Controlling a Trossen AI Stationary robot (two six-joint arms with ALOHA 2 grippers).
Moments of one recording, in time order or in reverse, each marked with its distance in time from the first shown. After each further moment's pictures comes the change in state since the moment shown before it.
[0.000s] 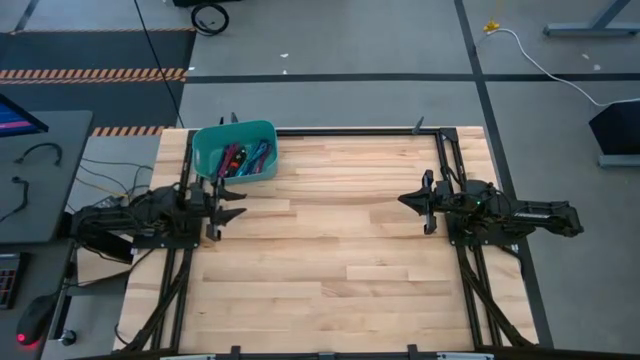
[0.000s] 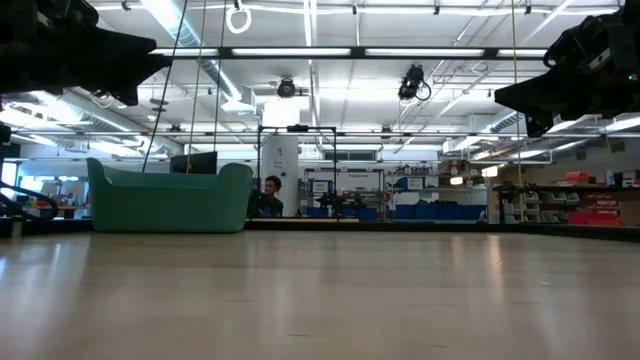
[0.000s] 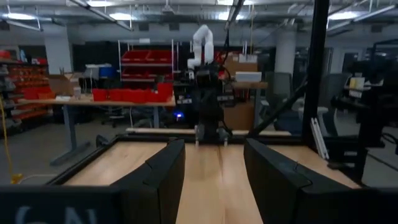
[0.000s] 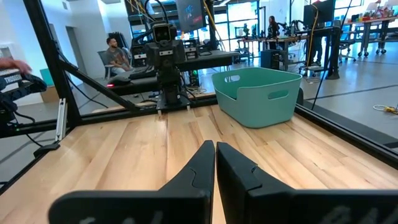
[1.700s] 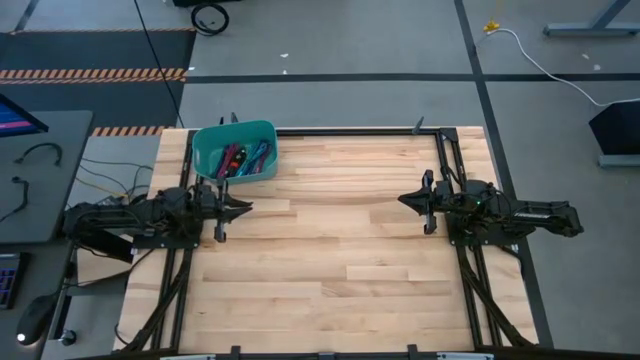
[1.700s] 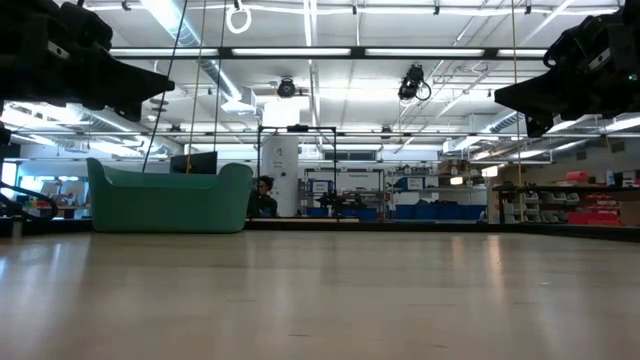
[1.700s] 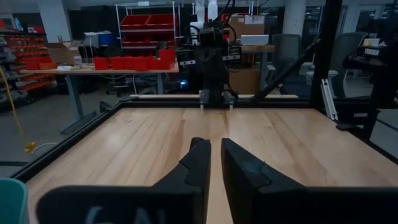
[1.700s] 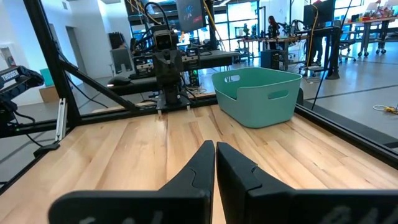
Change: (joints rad) left arm 0.002 0.116 -0.001 -0.042 -0.011 0.027; right arm 0.000 0.000 0.000 0.000 0.000 0.000
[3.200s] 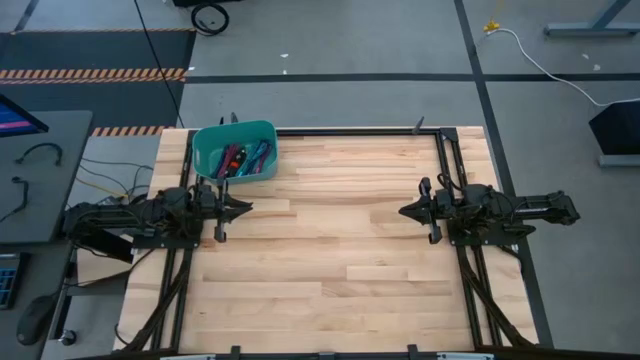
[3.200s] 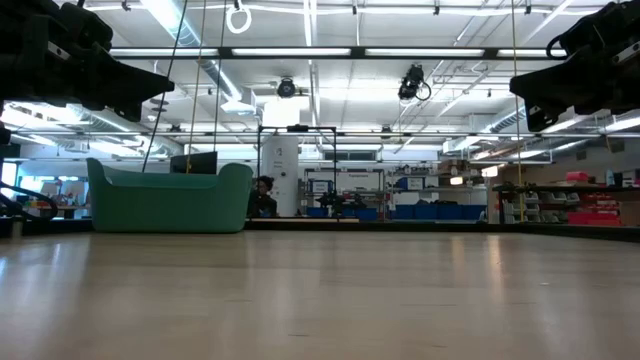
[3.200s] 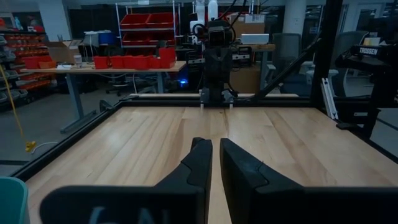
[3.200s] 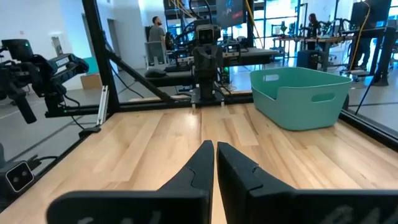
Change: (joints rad) left arm 0.000 0.000 0.000 -0.004 -0.001 0.000; right arm 0.147 0.000 0.000 -0.006 -0.007 -0.037
